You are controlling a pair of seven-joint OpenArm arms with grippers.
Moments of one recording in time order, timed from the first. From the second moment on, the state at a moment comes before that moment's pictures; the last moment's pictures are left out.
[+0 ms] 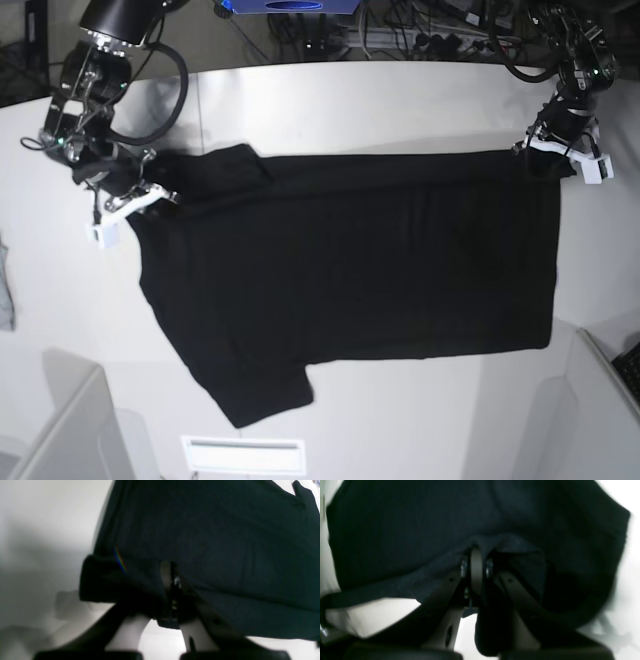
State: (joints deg) left arm 23.9 -11.0 -35.6 98.6 -37.6 -16.0 39.7; right arm -6.0 5.3 22.0 98.3 37.4 9.2 -68.7
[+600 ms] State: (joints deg) left arm 16.4 -11.0 -35.7 95.1 -32.2 -16.0 44.2; right arm 1.1 5.7 20.1 88.8 37.5 8.8 -68.3
